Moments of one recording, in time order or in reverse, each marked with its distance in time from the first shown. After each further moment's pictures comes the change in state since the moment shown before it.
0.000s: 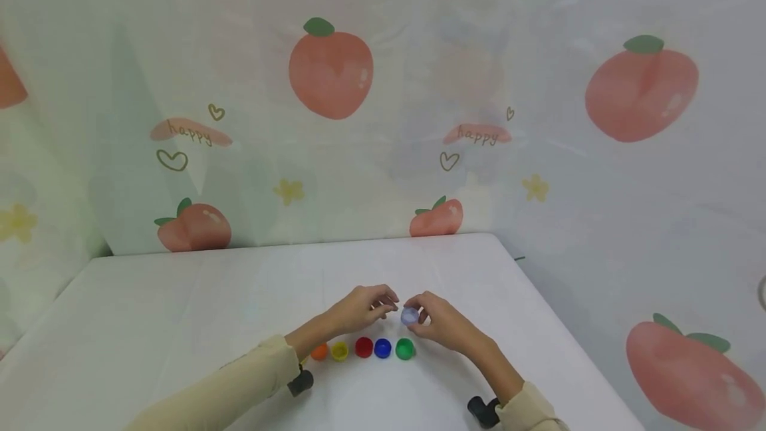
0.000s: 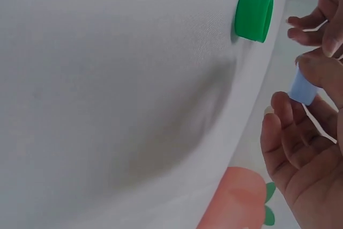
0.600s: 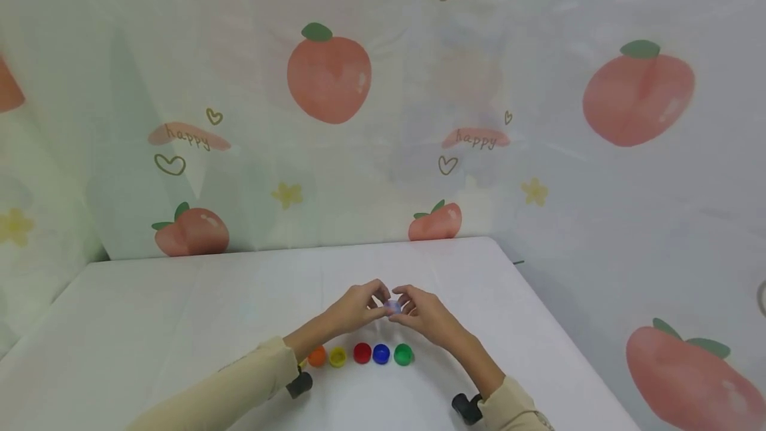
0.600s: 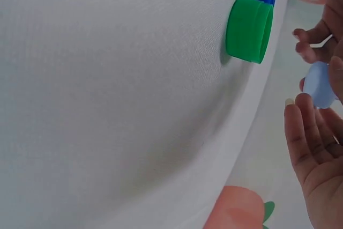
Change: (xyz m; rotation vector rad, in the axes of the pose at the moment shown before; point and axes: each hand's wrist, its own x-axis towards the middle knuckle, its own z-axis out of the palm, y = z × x) left_hand 0.005 -0.003 -0.002 0.017 0.075 -0.081; right_hand 0.022 -0.005 0.010 0.080 0.132 -0.088
